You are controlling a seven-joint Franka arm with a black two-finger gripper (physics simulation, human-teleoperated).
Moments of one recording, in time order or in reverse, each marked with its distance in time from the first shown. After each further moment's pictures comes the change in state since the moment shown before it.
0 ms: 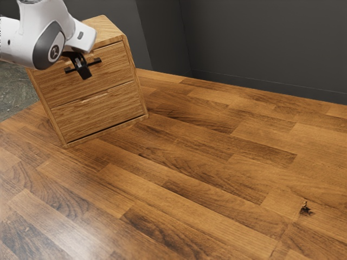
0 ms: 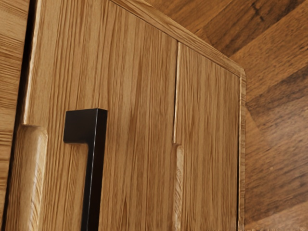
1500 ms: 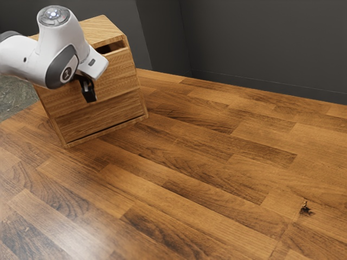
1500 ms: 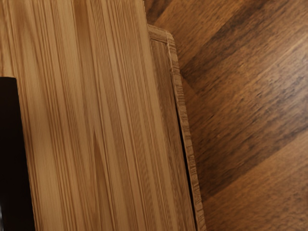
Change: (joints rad) arm -0.020 -0.045 -0.004 -0.188 0.050 0.029 0.121
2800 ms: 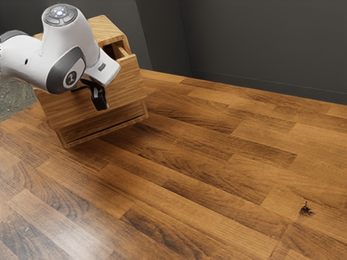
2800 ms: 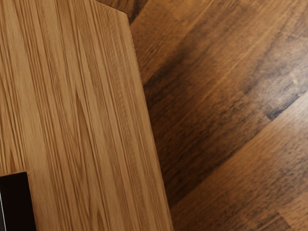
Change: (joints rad) arm -0.060 -0.150 -0.033 -0.177 -0.021 -0.023 -0.027
